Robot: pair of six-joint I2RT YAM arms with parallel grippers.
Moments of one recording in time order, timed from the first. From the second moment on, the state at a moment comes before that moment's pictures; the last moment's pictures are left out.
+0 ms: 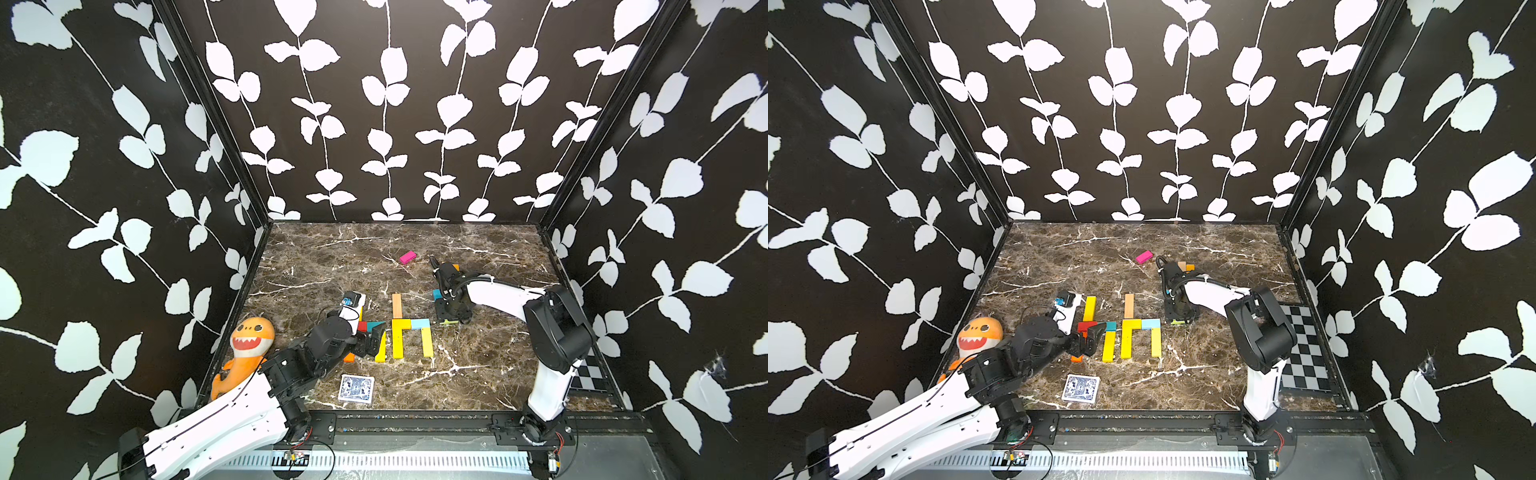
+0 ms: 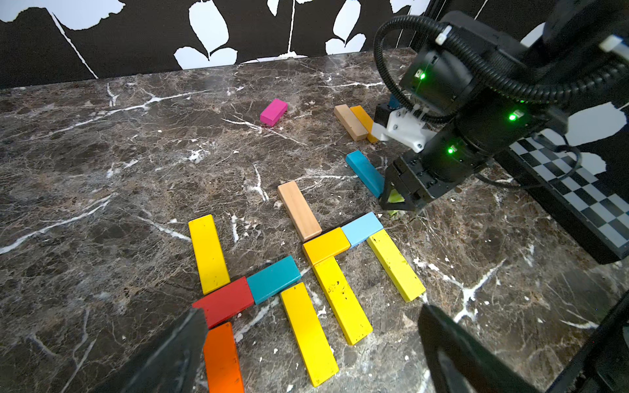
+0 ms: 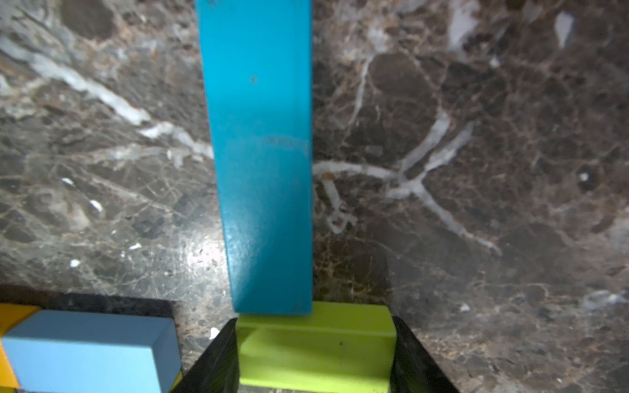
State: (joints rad) left arm -0.96 0.70 0.59 -0.40 -0.32 -0.34; right arm 0.56 1.86 1.20 -0.73 0.05 0.41
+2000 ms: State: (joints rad) left arm -0.96 0.71 0.59 -0.44 -0.30 -0.37; right arm 0.57 2.70 2.58 -0.92 0.12 0.24
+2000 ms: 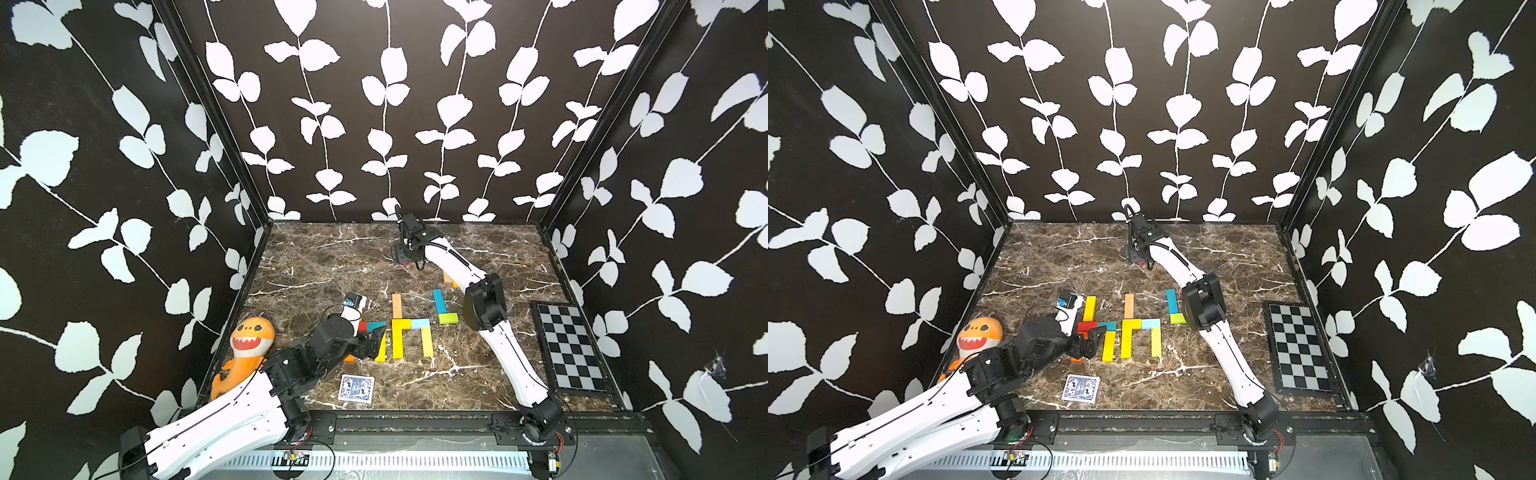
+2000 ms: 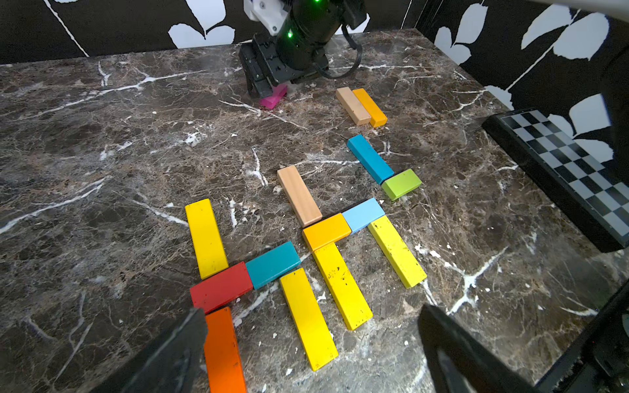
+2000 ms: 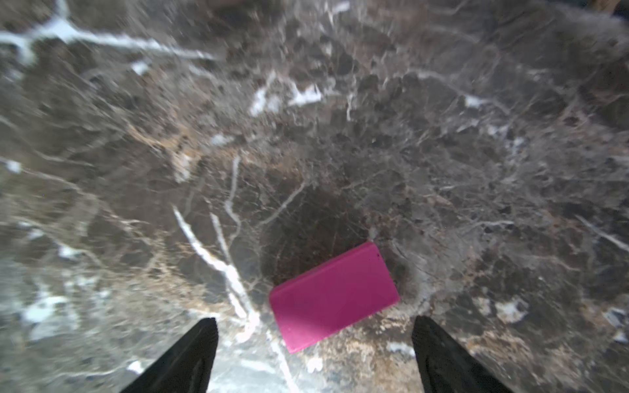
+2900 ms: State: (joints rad) left arm -0.96 0.73 0.62 -0.46 -0.31 -0.37; right arm 0.51 2.70 2.52 -0.86 0.13 0.30
